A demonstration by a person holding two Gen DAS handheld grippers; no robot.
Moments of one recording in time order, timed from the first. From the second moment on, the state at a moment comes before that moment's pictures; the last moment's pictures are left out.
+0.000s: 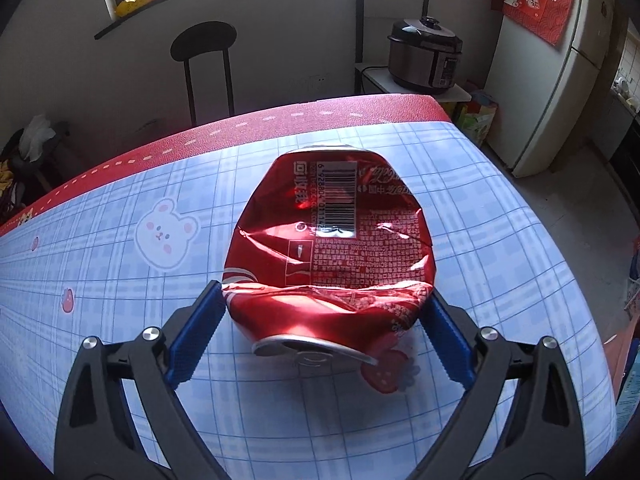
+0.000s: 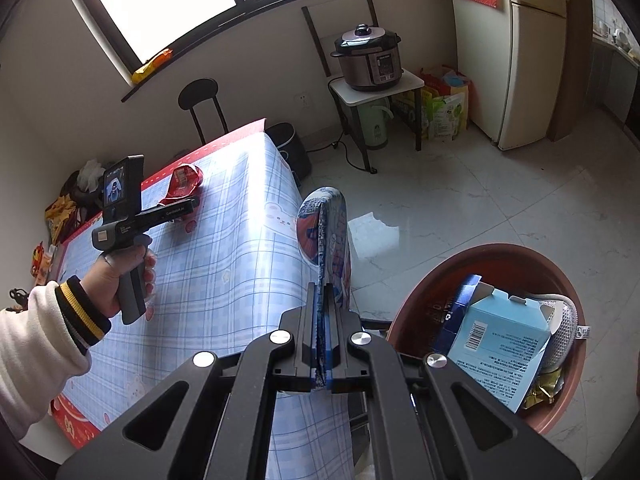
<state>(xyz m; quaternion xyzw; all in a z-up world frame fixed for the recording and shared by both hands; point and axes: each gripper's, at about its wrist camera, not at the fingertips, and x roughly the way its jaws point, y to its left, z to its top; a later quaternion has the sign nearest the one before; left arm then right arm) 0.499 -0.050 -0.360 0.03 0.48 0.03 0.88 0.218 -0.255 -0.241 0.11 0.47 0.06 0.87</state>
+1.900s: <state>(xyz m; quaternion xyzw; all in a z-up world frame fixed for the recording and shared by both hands) 0.378 0.036 -0.368 -0.45 0.44 -0.04 0.78 0.175 -0.241 -0.239 0.11 0.49 0.06 0.86</state>
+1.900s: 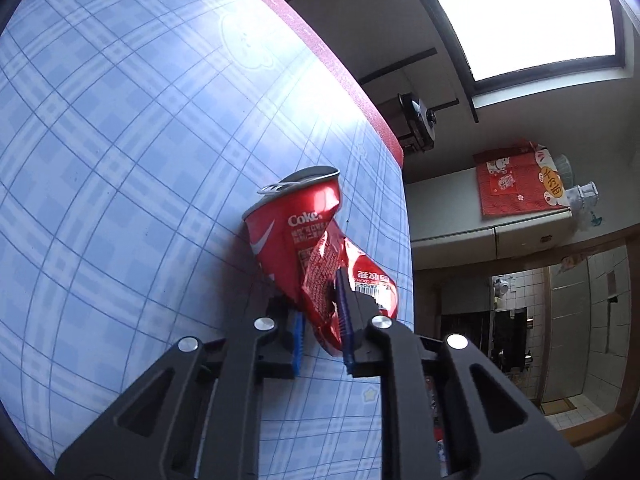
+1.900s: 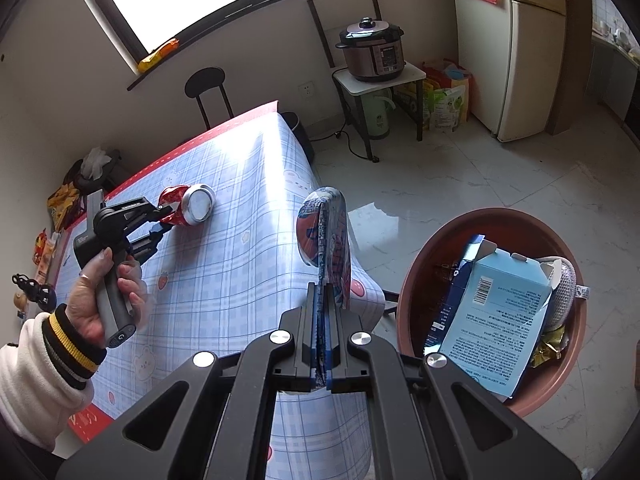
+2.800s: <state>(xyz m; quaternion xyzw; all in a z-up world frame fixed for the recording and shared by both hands) 0.213 0.020 -0.160 -0.18 0.35 -0.12 0.91 0.122 -0.284 -0.123 0.12 0.37 0.00 0.92</state>
